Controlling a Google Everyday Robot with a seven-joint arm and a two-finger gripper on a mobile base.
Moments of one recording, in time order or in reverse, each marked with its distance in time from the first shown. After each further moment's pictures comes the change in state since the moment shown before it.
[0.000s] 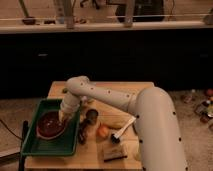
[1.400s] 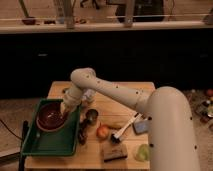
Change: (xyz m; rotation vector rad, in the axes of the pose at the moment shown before) arm 0.004 -0.012 -0.054 0.015 0.066 -0.013
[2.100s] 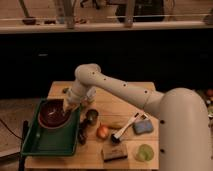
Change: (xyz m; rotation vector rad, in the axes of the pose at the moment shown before) arm -0.012 -0.005 -0.040 0.007 0.048 0.009
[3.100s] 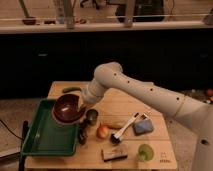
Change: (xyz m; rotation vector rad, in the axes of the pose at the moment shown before) arm -0.042 0.027 -0.073 -0.060 0.134 0.153
